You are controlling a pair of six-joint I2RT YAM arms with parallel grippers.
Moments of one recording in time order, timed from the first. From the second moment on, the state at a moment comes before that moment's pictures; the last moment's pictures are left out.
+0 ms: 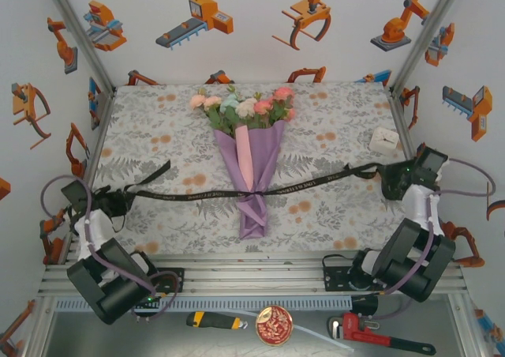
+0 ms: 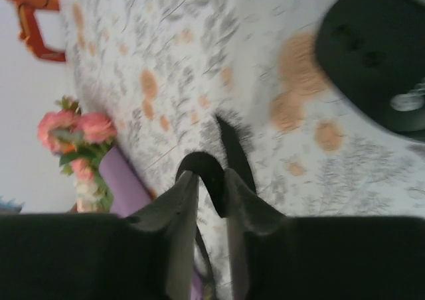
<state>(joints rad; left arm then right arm) 0.54 1.04 0.46 -0.30 0.34 -1.10 -0.47 1.24 0.70 -0.21 -0.36 0.89</state>
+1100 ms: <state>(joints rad) -0.79 1.42 0.72 -0.17 -0.20 0.22 0.51 1.40 0.59 0.05 -0.48 -0.15</state>
